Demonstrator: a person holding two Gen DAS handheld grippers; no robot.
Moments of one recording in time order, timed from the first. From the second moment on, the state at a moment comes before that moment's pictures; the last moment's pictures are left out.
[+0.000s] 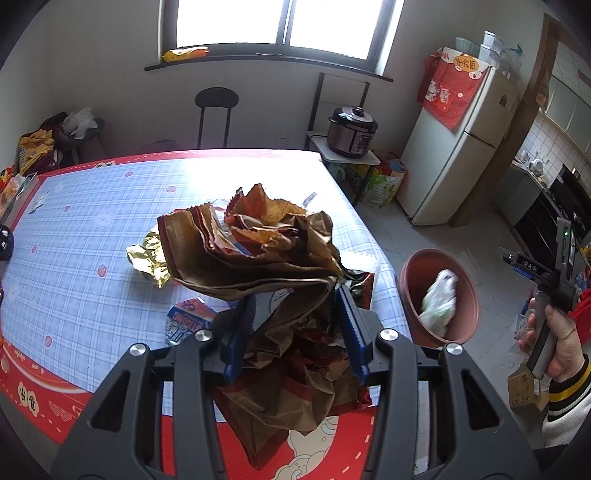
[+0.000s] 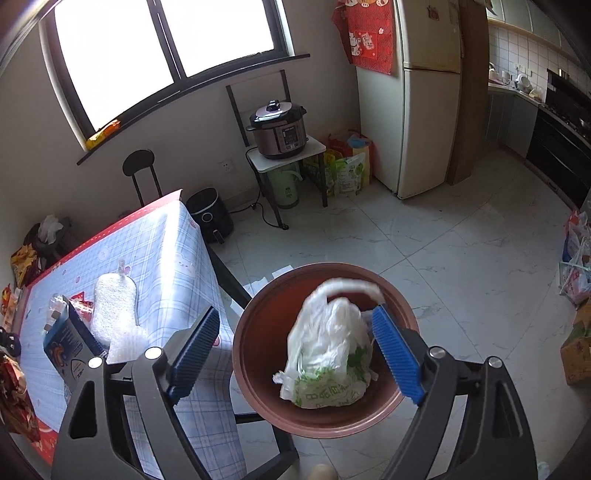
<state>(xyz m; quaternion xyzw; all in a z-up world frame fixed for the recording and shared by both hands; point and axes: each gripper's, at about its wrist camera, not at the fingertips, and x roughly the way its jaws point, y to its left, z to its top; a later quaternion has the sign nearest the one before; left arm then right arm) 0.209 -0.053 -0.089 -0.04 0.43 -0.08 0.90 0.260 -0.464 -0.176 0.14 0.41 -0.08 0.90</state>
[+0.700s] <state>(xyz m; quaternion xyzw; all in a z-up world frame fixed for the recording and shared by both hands) 0.255 -0.234 -0.094 0.04 0.41 -0.26 0.87 0.184 -0.509 -0.143 0.12 0.42 -0.16 0.89</state>
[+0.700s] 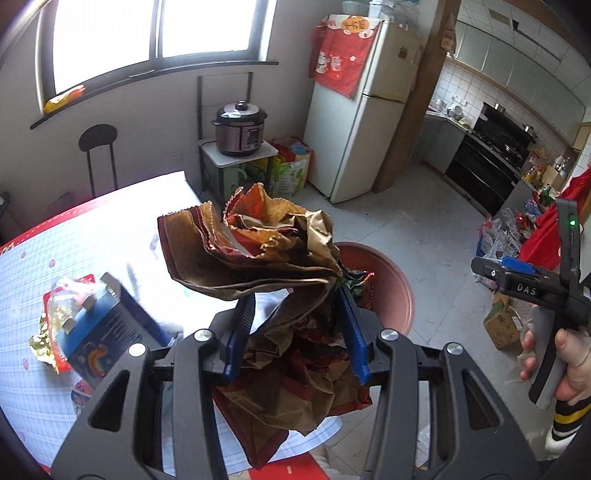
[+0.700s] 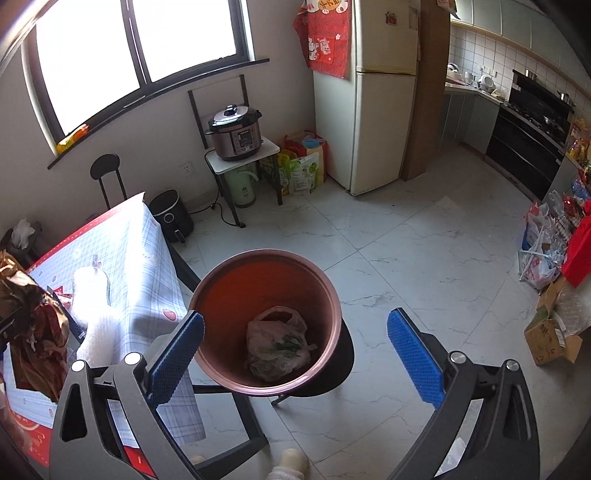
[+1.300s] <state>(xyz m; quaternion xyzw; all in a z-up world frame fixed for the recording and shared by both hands) 0.311 -0.387 -0.122 0.06 0.42 -0.32 0.84 0.134 -0.561 -0.149 0.13 0.42 -0.21 0.88</state>
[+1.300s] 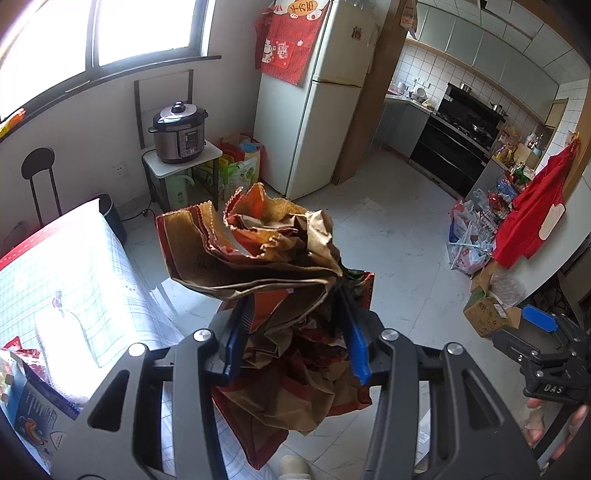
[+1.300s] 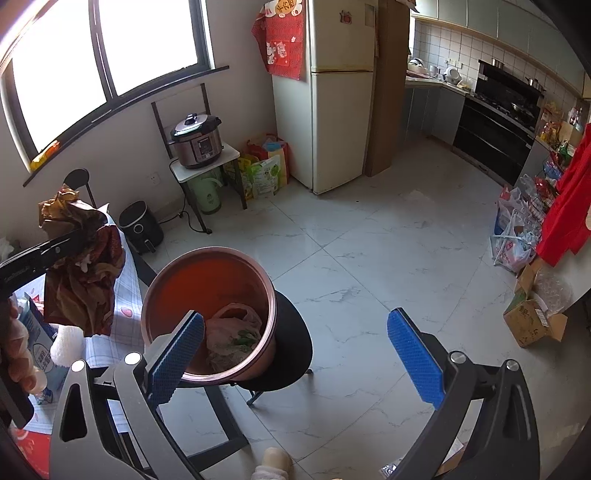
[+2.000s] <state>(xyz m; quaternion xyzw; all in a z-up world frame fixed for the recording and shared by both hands) 0.312 -0.369 -0.116 0.06 0.39 -0.34 0.85 0.133 -0.549 -0.153 0.14 0.41 -0.19 0.88</state>
